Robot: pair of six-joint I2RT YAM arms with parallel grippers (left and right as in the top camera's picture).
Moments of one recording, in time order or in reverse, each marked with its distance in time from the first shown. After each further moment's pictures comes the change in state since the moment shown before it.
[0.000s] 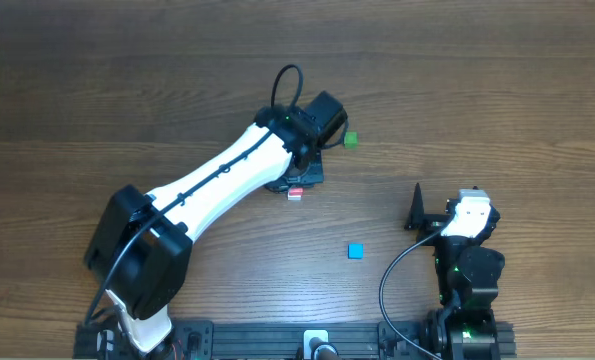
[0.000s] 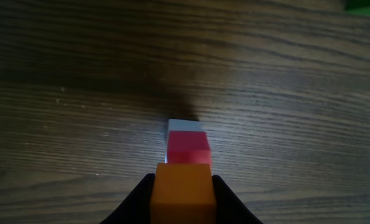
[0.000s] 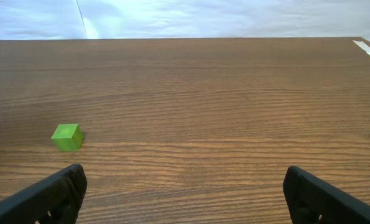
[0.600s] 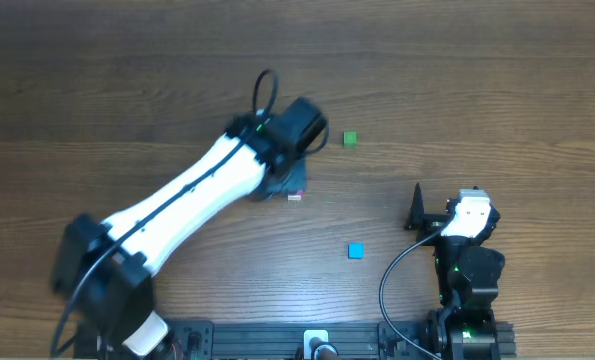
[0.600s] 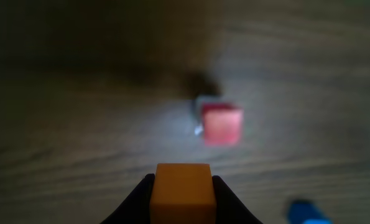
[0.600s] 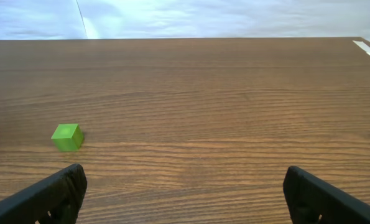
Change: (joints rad) left arm 0.026 -0.140 -0.064 -0.052 0.000 0.063; right arm 0.000 0.000 0.000 0.000 0.000 0.001
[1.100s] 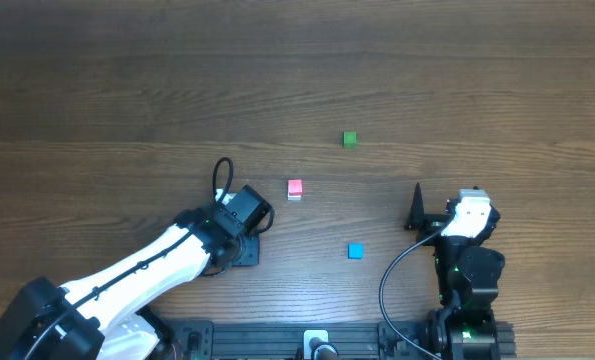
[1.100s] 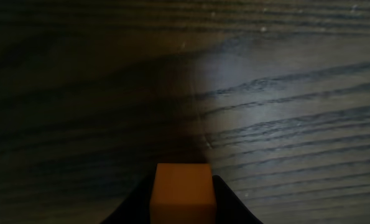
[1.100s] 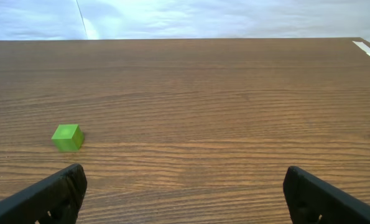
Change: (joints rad) left arm 0.000 -0.391 -0.816 0.430 0.046 0.034; right arm 0.000 -0.002 0.000 0.000 0.000 0.000
